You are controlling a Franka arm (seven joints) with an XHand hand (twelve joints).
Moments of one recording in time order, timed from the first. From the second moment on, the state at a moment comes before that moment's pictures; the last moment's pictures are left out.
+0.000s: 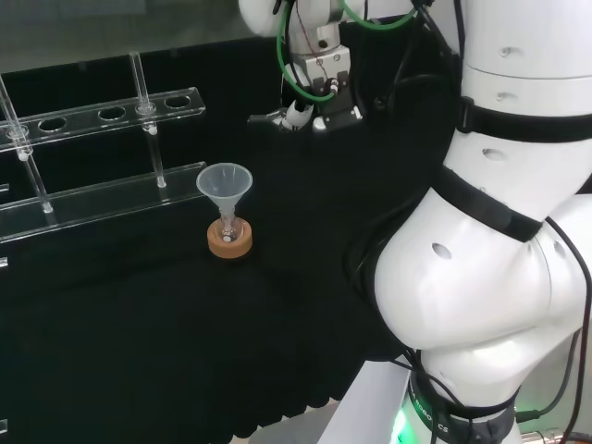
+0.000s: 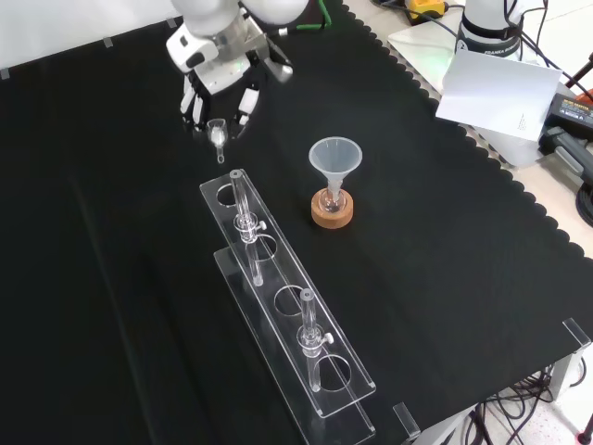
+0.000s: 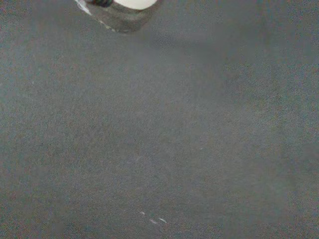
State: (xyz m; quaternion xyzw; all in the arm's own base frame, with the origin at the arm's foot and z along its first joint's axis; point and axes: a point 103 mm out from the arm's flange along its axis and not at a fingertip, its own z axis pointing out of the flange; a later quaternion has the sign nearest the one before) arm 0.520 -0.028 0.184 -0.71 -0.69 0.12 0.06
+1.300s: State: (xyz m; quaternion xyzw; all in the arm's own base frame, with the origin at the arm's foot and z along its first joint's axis) arm 0.405 0.020 0.271 -0.71 -0.69 0.13 0.01
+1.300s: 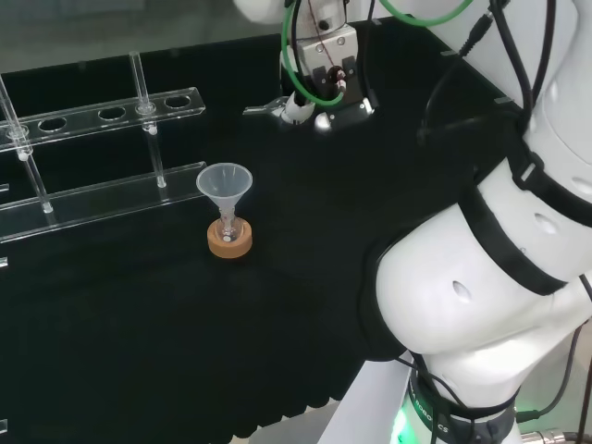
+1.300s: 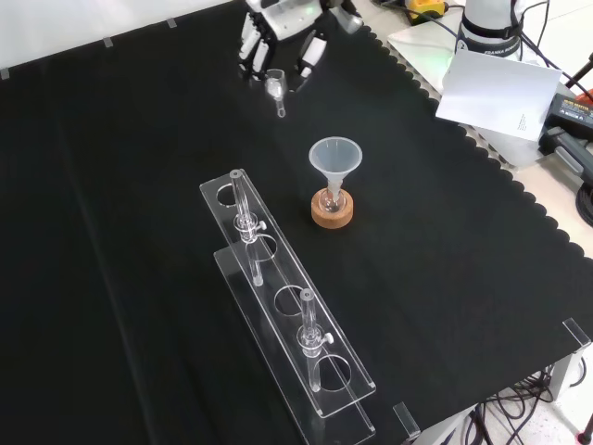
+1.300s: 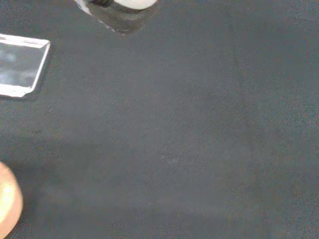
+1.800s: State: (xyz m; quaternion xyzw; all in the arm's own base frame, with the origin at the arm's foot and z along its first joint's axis) arm 0.359 0.057 0.268 -0.70 -0.69 0.17 0.01
